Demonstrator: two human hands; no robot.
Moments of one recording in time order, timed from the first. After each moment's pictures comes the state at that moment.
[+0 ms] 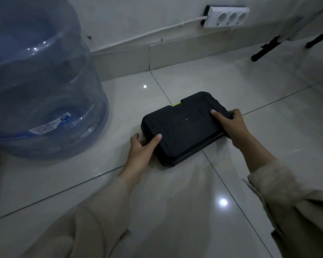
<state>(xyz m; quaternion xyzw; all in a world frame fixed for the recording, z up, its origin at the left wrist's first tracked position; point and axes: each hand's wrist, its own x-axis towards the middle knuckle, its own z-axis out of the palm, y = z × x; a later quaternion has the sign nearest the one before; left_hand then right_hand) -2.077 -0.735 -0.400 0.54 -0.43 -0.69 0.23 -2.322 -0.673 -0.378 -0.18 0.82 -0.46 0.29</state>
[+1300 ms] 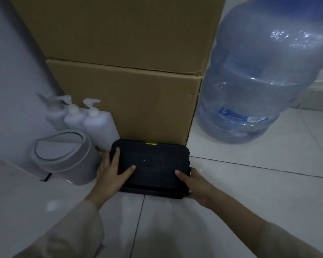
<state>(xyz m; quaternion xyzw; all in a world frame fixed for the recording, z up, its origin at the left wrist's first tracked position) -1.580 -0.640 -0.365 0.76 -0.55 -0.31 0.17 -1.818 -0.654 -0.367 -0.33 0.62 -0.22 0.67</state>
